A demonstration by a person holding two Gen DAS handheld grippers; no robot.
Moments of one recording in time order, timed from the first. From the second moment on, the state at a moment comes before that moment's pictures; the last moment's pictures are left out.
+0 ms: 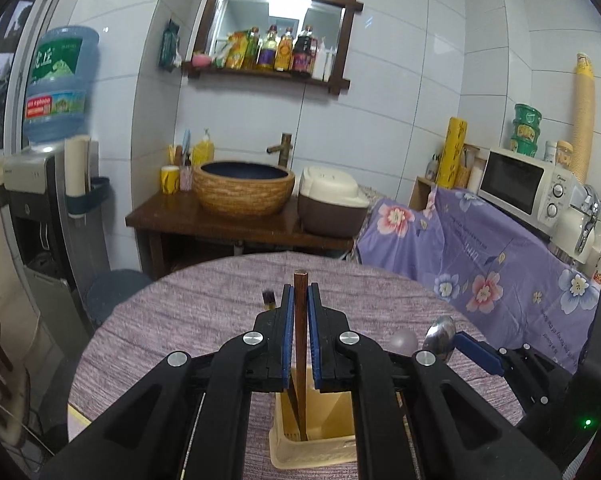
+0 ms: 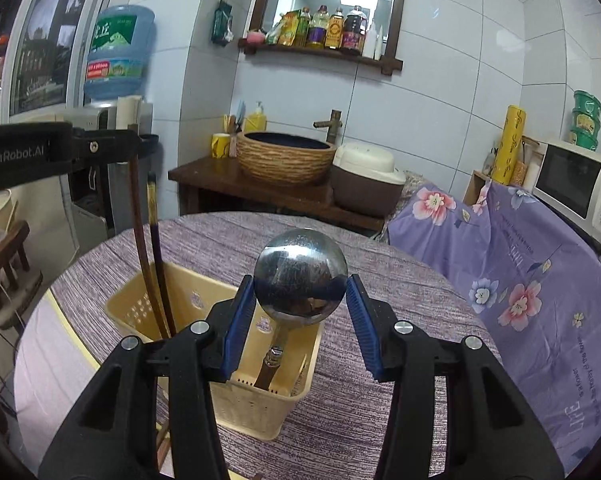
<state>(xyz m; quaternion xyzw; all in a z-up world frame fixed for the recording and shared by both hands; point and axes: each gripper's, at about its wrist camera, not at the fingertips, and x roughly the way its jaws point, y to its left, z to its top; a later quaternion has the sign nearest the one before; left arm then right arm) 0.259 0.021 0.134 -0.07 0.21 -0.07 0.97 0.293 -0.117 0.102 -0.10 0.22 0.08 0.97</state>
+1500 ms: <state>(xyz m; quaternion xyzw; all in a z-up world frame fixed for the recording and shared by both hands) 0.119 0.018 -0.044 -0.03 0.42 -0.09 0.90 0.150 -0.142 -0.042 -0.03 0.43 0.07 0.90</state>
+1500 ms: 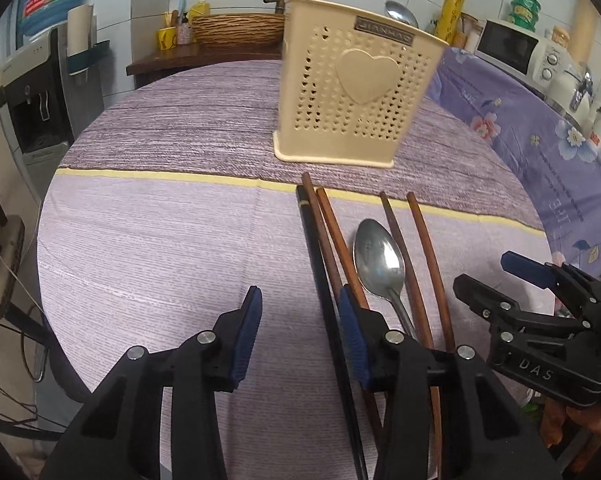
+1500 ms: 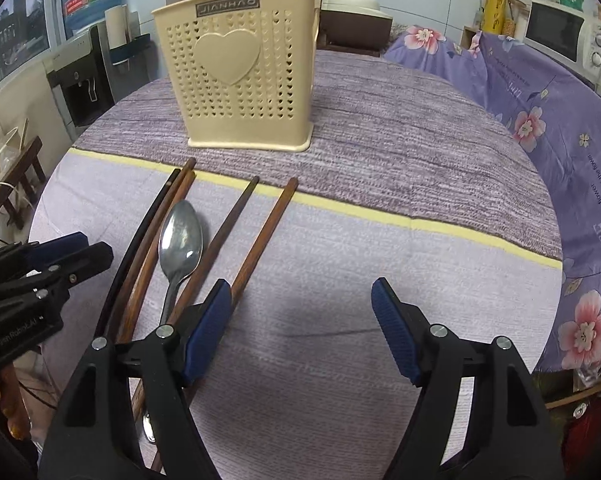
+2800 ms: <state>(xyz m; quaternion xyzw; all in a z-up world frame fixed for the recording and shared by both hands) 0.161 0.028 -0.050 -0.02 0.45 -0.08 0.89 0.190 -0.161 -0.049 0.02 0.49 0.07 0.87</state>
